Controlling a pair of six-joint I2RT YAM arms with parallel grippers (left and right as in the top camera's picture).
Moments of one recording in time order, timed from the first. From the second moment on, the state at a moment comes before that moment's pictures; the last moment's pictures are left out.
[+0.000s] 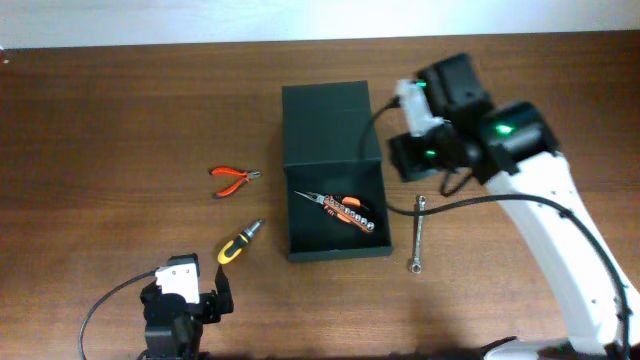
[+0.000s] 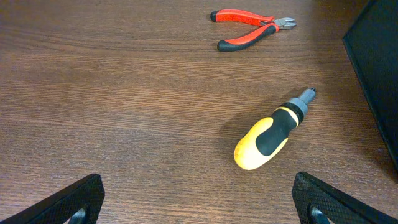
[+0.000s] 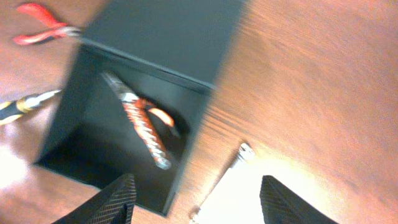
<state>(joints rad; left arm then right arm) 0.00 0.01 0.19 -0.81 -0.10 -0.04 0.35 1.54 1.64 -1.23 -0.03 0.03</state>
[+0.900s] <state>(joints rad) 0.00 0.01 0.19 -0.81 -0.10 -0.04 0.23 1.61 1.11 -0.96 0.00 0.45</state>
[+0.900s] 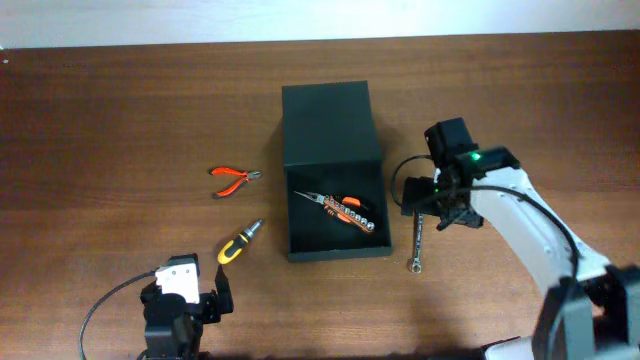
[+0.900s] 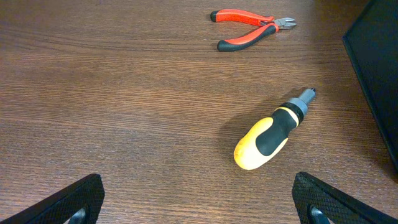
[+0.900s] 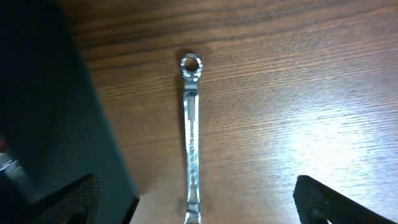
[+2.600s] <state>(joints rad) 0.00 0.01 0.19 -0.81 -0.10 -0.04 0.23 1.83 1.06 -0.77 0.00 0.48</state>
